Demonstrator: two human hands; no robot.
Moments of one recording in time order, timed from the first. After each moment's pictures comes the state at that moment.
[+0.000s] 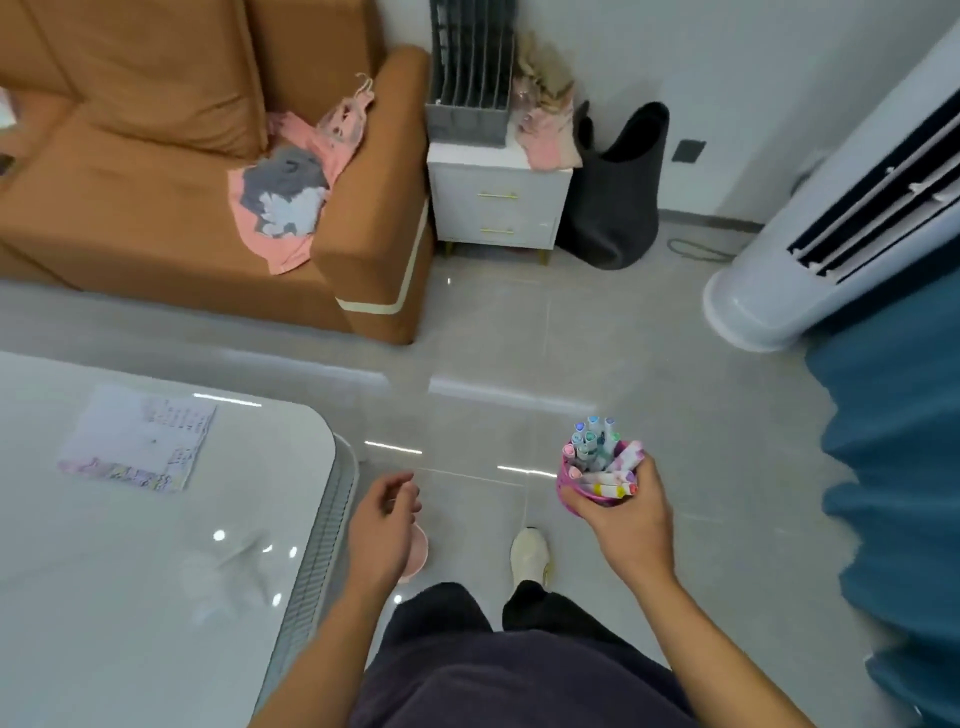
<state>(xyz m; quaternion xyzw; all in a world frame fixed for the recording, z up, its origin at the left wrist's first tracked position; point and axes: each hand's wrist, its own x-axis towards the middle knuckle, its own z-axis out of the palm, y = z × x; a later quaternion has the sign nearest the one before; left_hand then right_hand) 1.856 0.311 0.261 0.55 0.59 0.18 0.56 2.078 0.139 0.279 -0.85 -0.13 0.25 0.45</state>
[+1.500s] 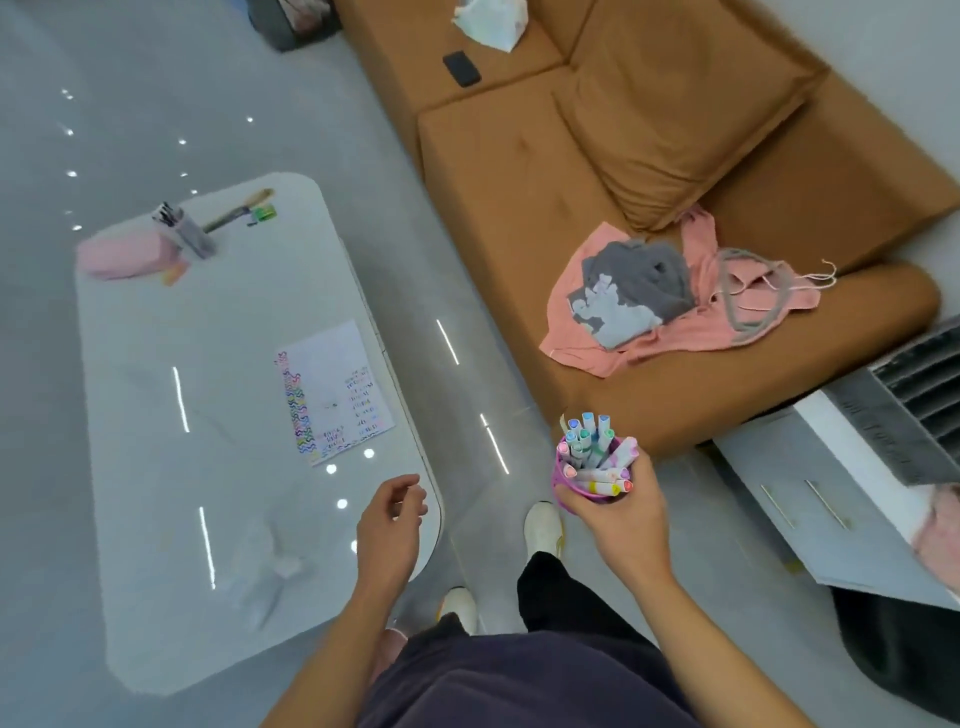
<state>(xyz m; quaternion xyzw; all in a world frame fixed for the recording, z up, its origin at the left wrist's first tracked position) 1.855 0.682 0.251 0.20 0.81 0.39 0.39 2.101 0.772 0.278 -0.66 -0.50 0.48 0.30</state>
